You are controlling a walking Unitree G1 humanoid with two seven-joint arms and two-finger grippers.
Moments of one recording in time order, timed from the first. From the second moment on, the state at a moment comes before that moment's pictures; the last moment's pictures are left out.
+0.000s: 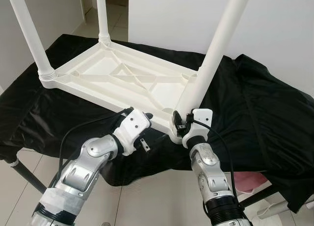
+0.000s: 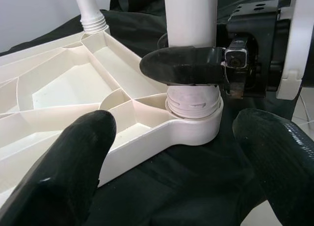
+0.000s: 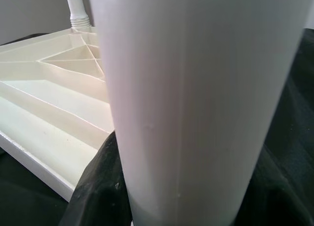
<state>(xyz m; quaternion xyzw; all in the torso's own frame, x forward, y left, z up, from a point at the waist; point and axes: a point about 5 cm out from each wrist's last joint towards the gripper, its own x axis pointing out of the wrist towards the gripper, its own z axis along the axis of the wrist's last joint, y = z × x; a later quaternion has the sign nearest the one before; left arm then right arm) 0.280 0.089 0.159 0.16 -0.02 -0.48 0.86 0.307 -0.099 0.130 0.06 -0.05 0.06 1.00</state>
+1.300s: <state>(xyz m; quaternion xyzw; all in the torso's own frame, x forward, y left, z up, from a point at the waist) 0.285 0.083 0.170 0.15 -0.04 -0.48 0.86 0.307 -0.109 0.138 0.04 -0.07 0.19 0.98</state>
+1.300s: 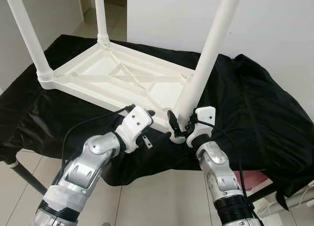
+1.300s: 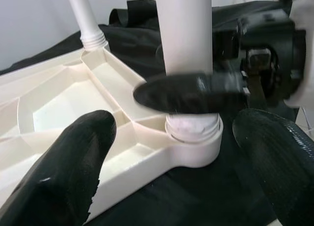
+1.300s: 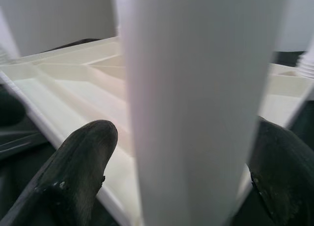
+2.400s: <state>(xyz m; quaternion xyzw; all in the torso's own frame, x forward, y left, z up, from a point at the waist) 0.285 0.086 0.169 0.16 -0.04 -0.48 0.86 0.328 -0.130 0.126 -0.03 -0.03 0.39 0.92</state>
